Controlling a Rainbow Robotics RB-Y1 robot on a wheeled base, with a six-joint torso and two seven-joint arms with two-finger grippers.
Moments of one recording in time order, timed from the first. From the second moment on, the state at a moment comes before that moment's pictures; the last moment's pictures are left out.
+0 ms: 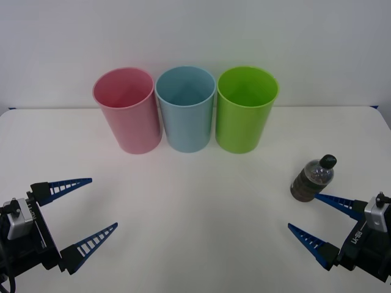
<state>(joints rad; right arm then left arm) 0.42 -0.36 -0.32 -1.94 1.43 -1.07 -0.22 0.51 0.75 0.11 -2.04 -0.96 -0.81 -0.20</state>
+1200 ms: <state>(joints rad) 0.44 -0.38 -0.37 -1.97 1.35 -1.10 -0.19 0.51 0.75 0.11 -2.04 -0.96 -0.81 -0.20</state>
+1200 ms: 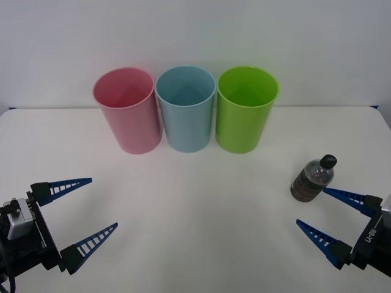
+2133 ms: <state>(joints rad) 0.30 -0.39 -0.49 -1.46 1.19 -1.20 0.21 0.51 0.75 0.11 -2.04 -0.96 -0.81 -0.20</state>
